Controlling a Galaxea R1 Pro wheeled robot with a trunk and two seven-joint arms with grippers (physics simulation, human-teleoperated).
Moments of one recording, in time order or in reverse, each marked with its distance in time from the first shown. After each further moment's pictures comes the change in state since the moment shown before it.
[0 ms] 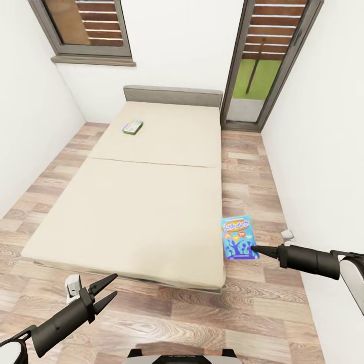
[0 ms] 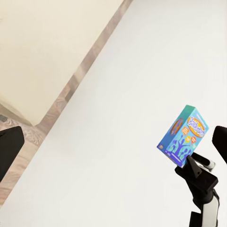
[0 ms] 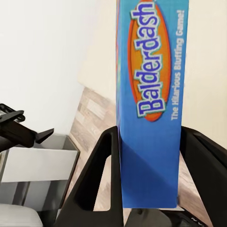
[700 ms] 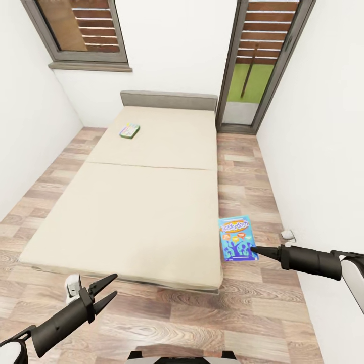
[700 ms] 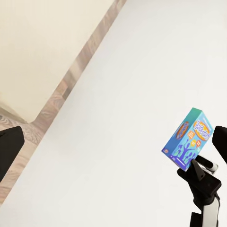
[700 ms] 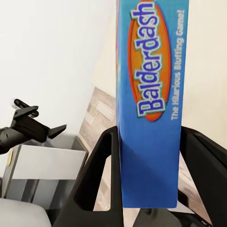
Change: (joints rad) left arm 0.000 0.000 0.001 0.000 0.001 0.000 0.003; right arm 0.001 -0.010 0.005 0.000 0.000 0.000 0.060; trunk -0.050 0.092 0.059
